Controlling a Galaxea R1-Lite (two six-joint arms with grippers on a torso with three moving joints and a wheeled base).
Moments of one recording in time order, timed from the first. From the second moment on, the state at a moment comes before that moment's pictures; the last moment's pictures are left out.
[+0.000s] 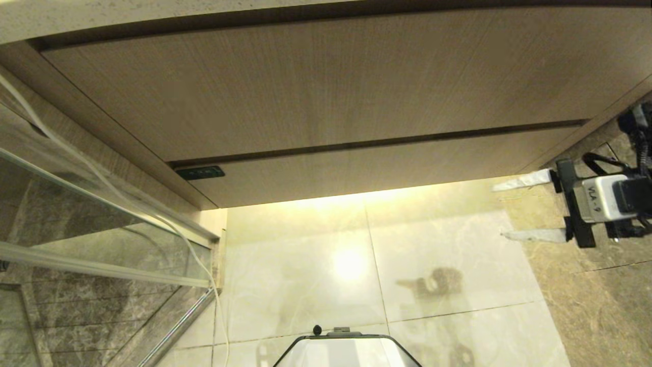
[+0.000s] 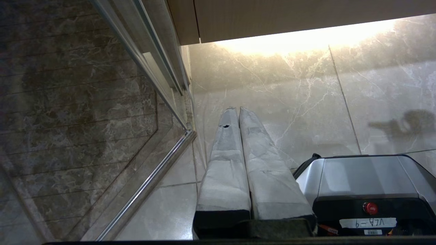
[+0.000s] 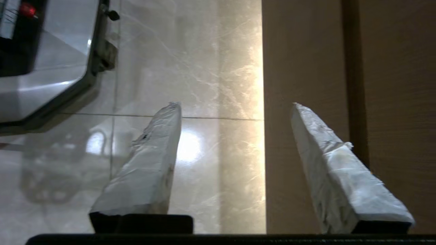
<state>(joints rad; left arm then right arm) 0.00 0.00 0.00 0.00 0.00 0.01 -0.04 1.59 -1.24 0.41 0.87 -1.77</state>
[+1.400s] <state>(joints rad) 0.00 0.00 0.00 0.00 0.00 0.01 0.33 1.77 -1.30 0.02 0.37 -1.18</state>
